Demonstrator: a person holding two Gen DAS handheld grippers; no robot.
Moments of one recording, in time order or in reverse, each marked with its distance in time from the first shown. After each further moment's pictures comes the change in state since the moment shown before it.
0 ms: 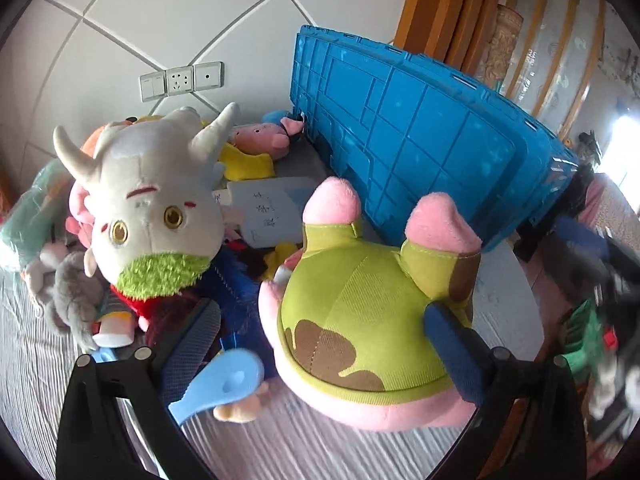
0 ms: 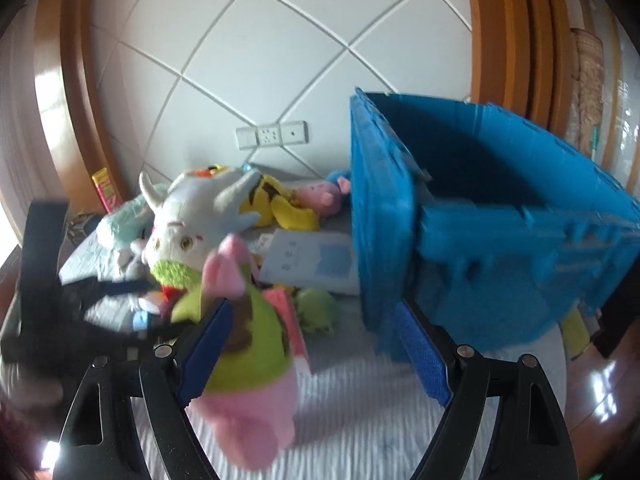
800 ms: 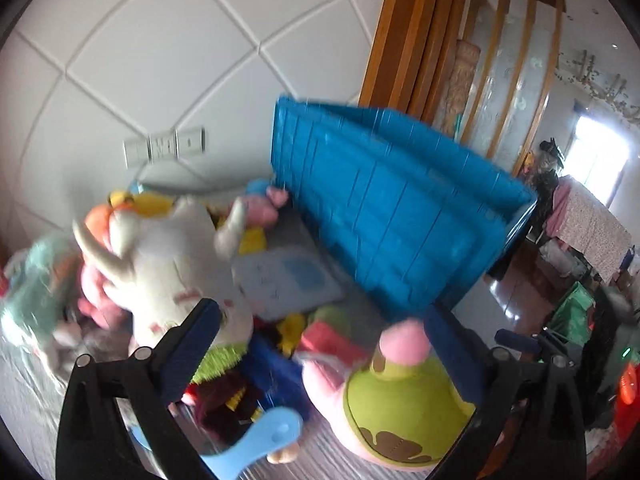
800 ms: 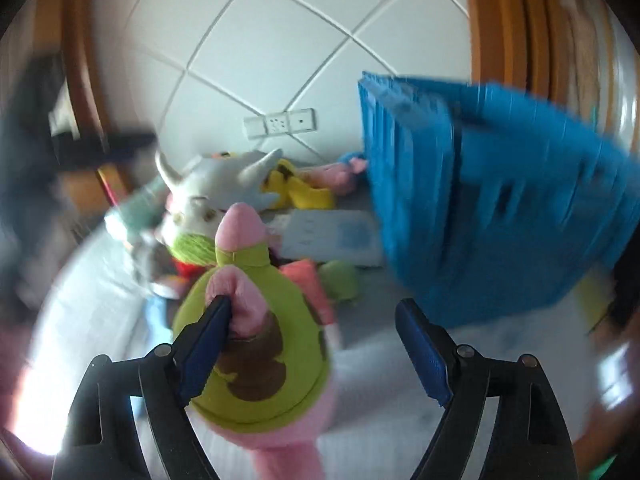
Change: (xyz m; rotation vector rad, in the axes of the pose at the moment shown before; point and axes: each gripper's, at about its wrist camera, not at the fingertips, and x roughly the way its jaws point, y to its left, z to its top) left arm -0.043 0.038 0.051 0.083 -0.099 -0.127; right arm 0.004 0.032 -0.038 0.090 -0.034 0.063
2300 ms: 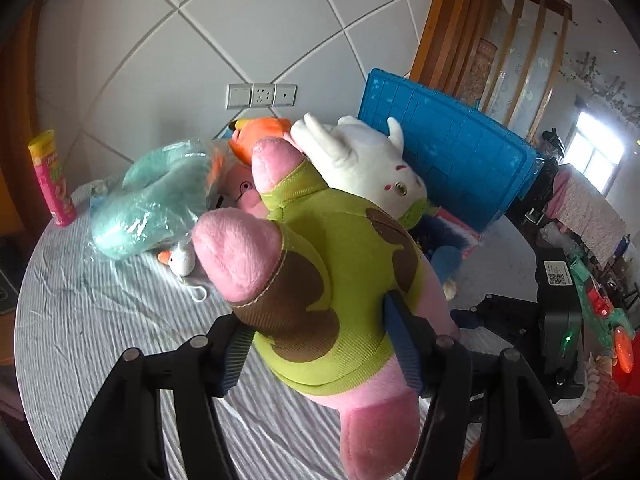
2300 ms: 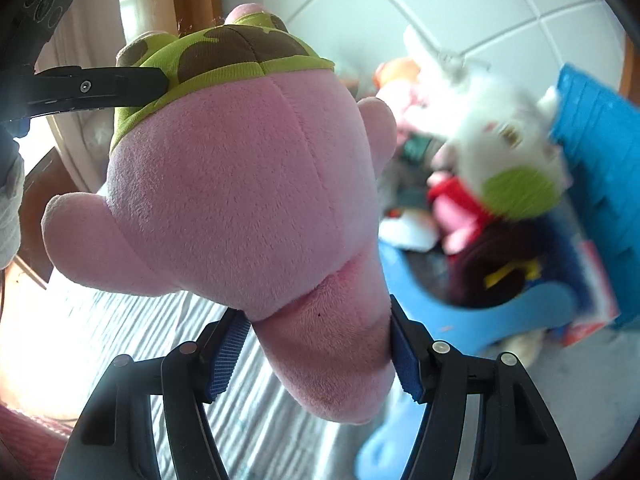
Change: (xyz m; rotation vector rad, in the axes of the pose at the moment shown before) left arm -0.178 0.274 -0.160 0.007 0.008 -0.023; right arm 0.163 0.334 -0.072 -0.313 0.214 0.050
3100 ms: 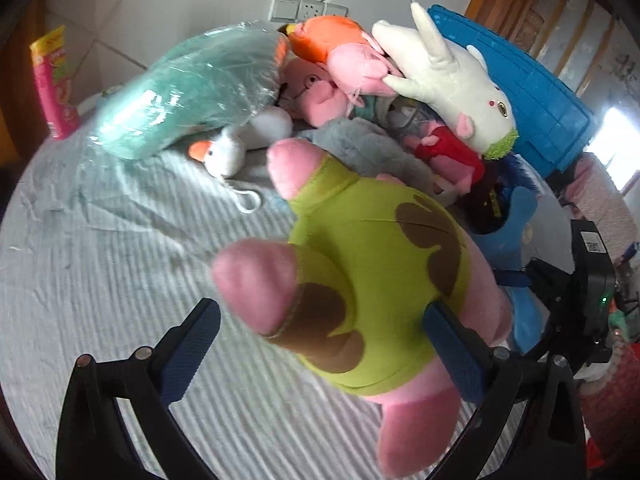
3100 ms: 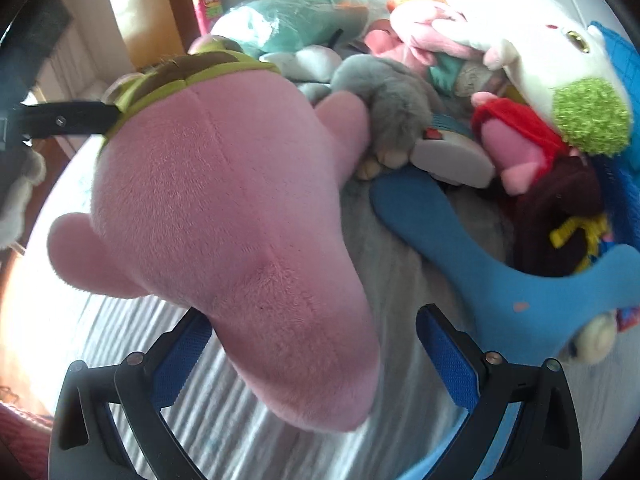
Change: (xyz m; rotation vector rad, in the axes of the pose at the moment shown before) left arm 0.094 0.111 -0.068 -0.121 0.210 -0.005; right arm 0.080 0.008 -0.034 0.023 0.162 0.076
